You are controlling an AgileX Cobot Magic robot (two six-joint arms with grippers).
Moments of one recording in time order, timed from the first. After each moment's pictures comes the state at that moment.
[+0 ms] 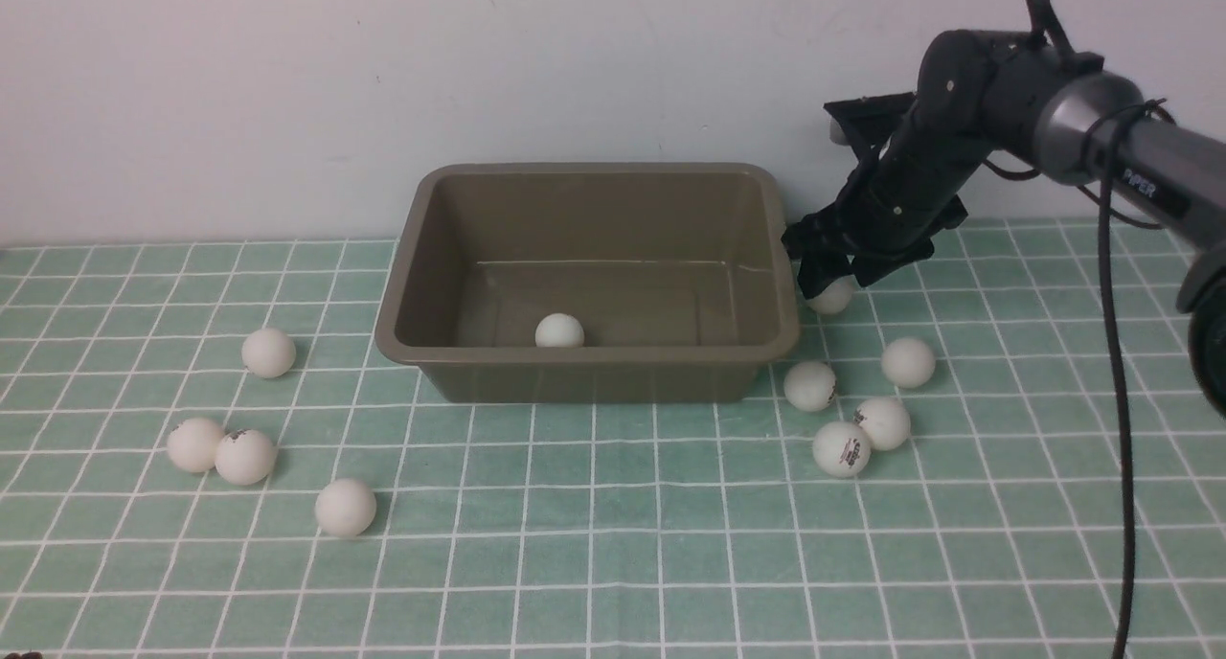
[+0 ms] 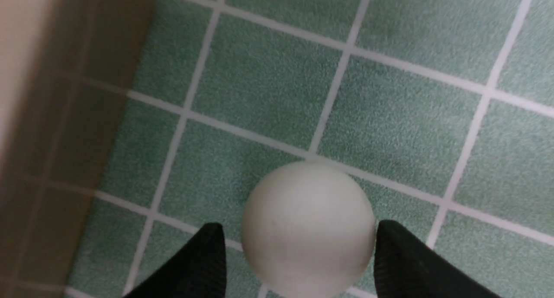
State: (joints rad) right arm 0.22 2.42 -2.12 0.18 1.10 -0.18; left arm 0.05 -0.01 0.02 0.00 0.39 0.00
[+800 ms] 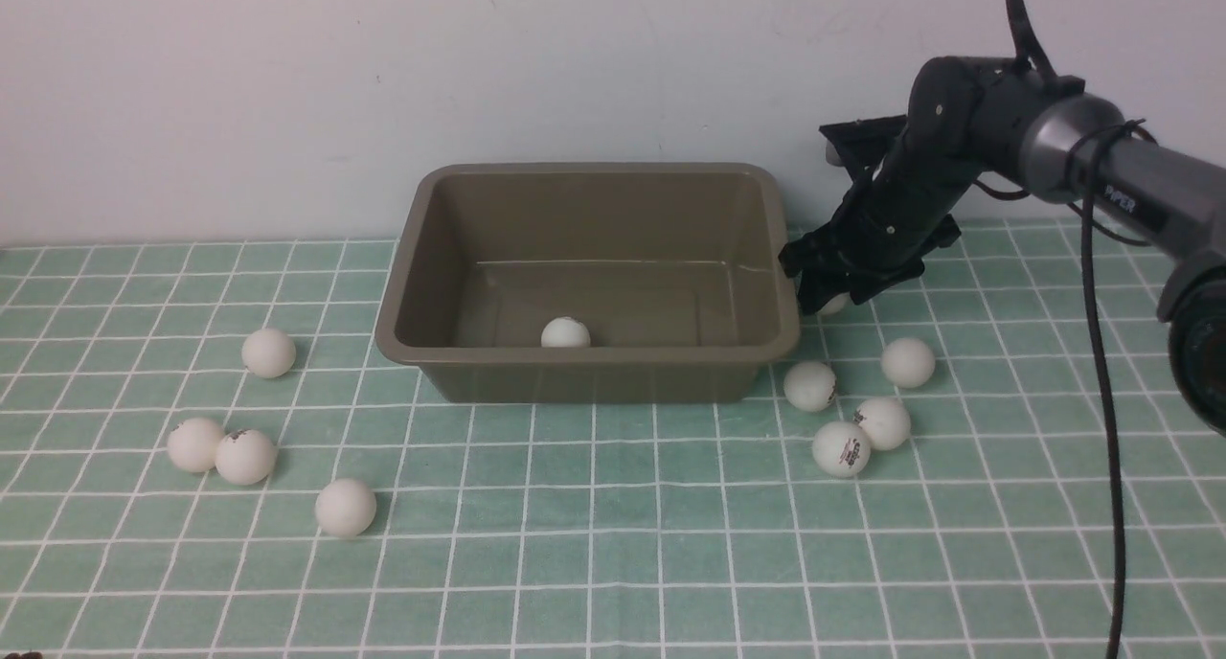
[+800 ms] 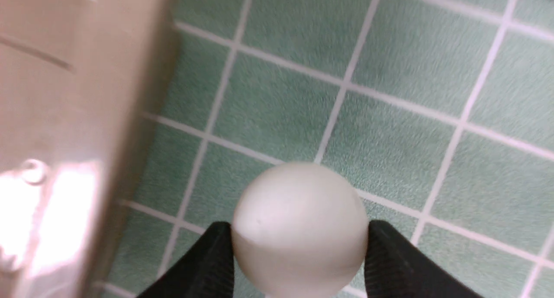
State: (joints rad) right arm 0.22 2.43 -2.21 0.17 1.16 -0.18; left arm 0.05 -0.01 0.02 0.00 0.39 0.00
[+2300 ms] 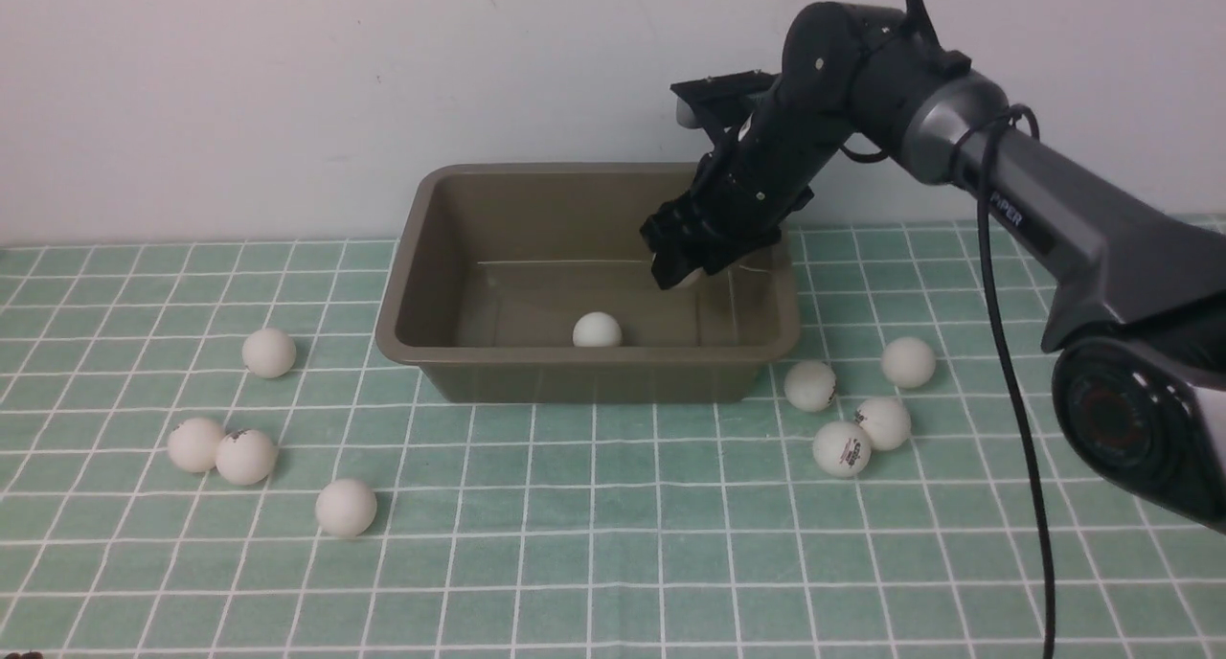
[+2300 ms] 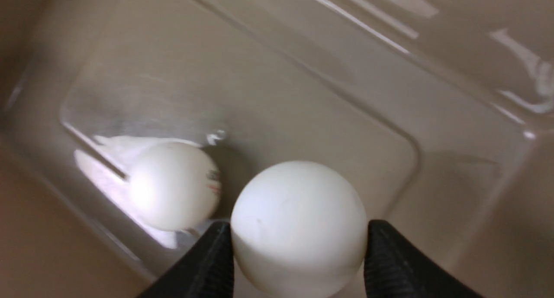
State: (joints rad) right arm 0.38 2.51 -2.43 0.32 1.25 -0.25; left arm 0.05 -0.01 0.02 0.00 0.39 0.00
